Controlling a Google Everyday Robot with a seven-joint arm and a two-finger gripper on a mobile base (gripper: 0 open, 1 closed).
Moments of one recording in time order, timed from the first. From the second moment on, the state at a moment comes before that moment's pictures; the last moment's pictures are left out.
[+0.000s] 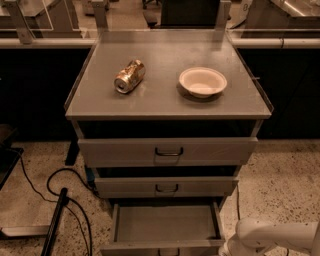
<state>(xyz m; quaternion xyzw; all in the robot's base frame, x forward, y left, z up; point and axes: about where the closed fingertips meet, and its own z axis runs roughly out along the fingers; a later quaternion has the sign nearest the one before) 0.323 -0.211 0.299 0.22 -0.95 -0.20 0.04</state>
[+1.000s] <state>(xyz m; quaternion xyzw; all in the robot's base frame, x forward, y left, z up) 0.349 -0.232 0.227 0.15 -0.97 -0.20 0.00</state>
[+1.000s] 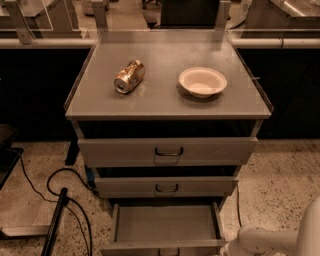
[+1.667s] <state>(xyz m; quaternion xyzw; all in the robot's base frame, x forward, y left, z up) 0.382 -0.241 0.180 0.13 -0.97 -0.20 -0.02</state>
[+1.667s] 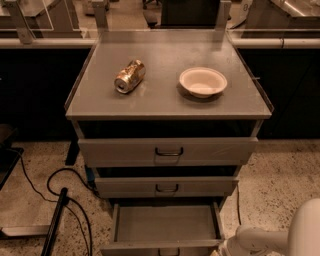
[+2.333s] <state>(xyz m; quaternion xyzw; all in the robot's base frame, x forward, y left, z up) 0.414 -0.243 0.159 0.12 -0.97 -0.19 -0.04</state>
